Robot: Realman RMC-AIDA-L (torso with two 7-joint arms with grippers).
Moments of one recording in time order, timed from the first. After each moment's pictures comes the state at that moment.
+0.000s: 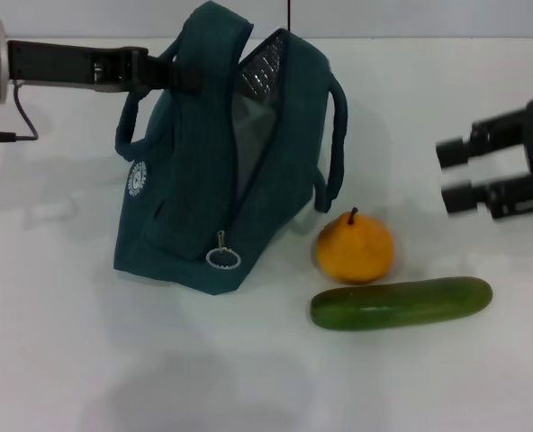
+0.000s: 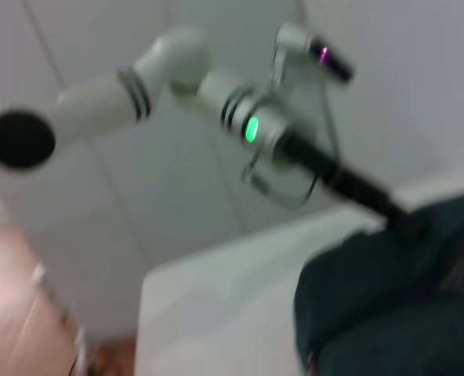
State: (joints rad) left arm -0.65 -1.98 0.76 0.92 2.01 1.62 -2.33; right arm 0.58 1.95 -0.92 -1.20 -1.81 -1.94 1.93
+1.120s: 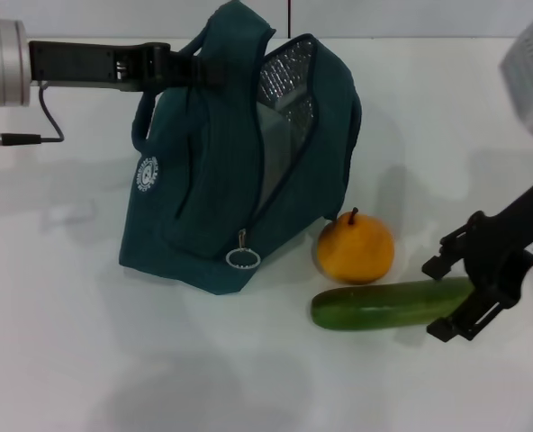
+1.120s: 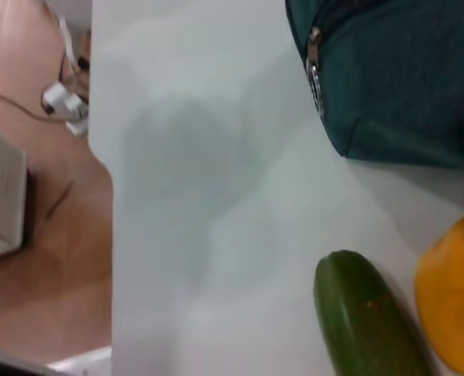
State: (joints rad) left arm -0.65 -2.02 0.76 0.92 1.97 1.61 -2.33; right arm 0.76 2.01 -1.24 -1.08 -2.32 -1.82 1.97
